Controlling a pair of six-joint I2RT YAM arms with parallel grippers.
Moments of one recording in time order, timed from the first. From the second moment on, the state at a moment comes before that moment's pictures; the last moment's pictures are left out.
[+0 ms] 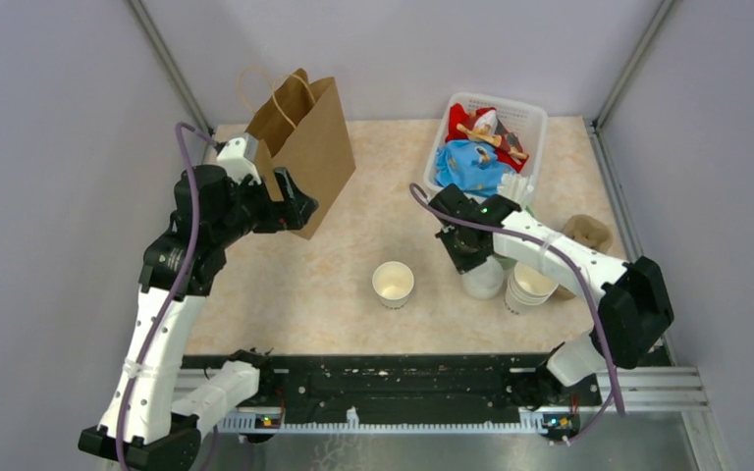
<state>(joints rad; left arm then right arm) -0.25 0.93 1.32 -0.80 0.18 -0.35 0.73 1.51 1.20 -0.99 0.22 0.23</state>
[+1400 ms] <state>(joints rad) -0.25 1.00 1.22 -0.19 0.78 -0.82 0.64 1.36 1.35 0.09 -0.67 1.58</state>
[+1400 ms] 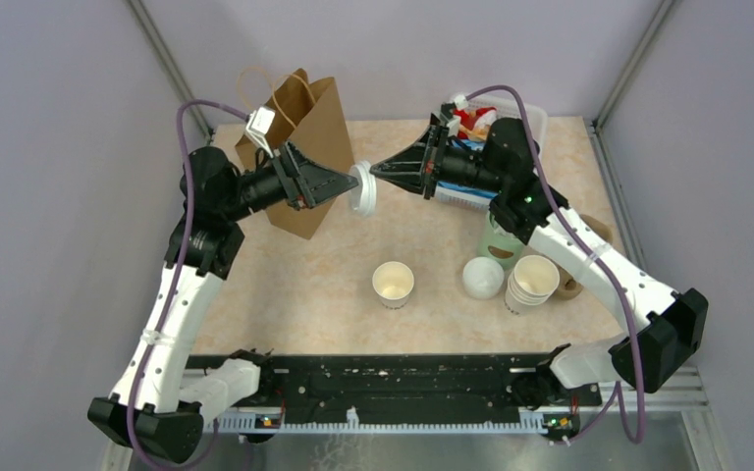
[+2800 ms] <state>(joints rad) -0.31 1.08 1.24 -0.21 0.85 -0.79 0.64 1.37 1.35 0.11 -0.67 1.60</state>
